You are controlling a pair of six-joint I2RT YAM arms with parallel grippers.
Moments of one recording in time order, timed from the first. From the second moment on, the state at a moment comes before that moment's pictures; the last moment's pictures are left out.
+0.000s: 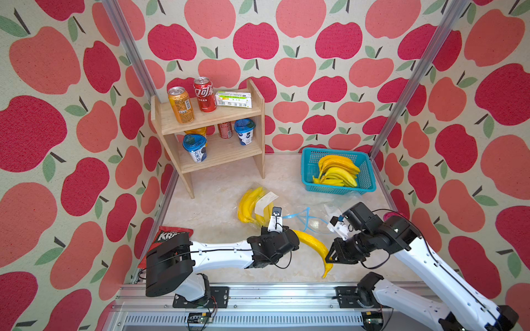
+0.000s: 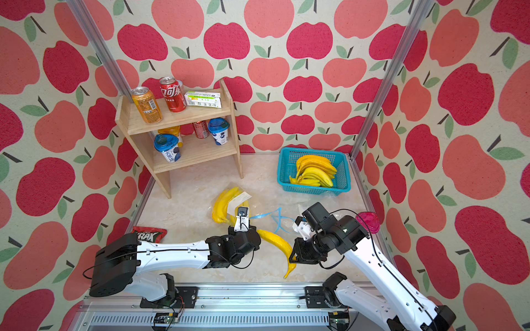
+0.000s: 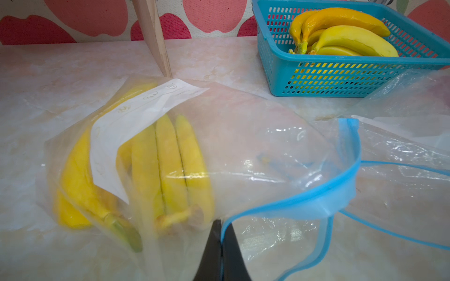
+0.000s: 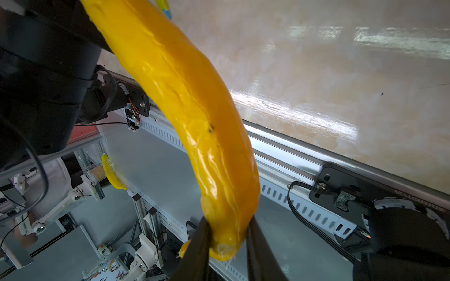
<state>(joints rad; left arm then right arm) -1.24 1.47 0.81 -0.12 -0.85 -0.72 0.69 0.89 1.05 -1.42 -0.47 0.53</state>
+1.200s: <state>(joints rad) -1.24 1.40 0.76 -0.20 -0.88 -0.77 0.19 1.94 1.80 -0.89 -0.10 0.19</state>
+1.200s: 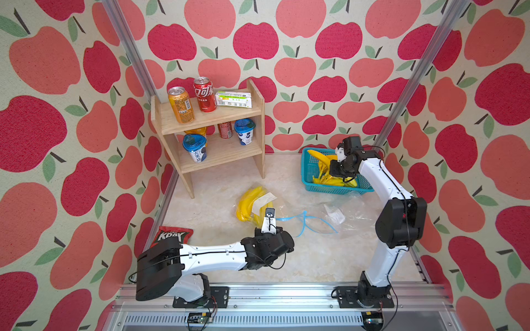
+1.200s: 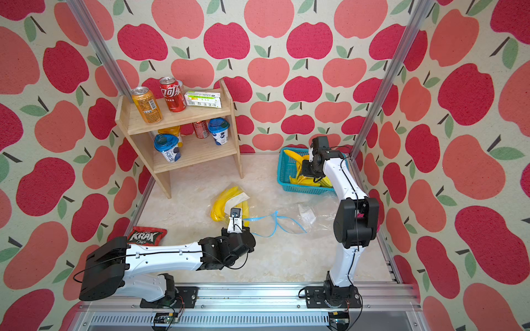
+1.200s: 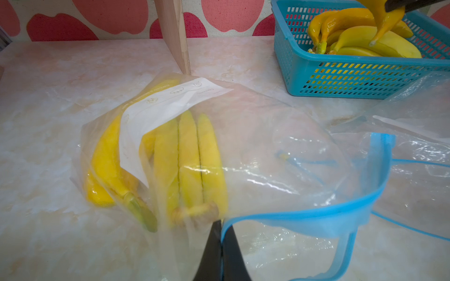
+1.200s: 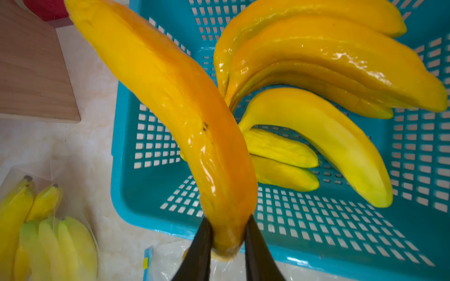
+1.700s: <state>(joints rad) -1.24 1.43 0.77 -0.23 -0.88 -0.80 0.18 2.06 1.84 -0.89 -0.11 0.24</state>
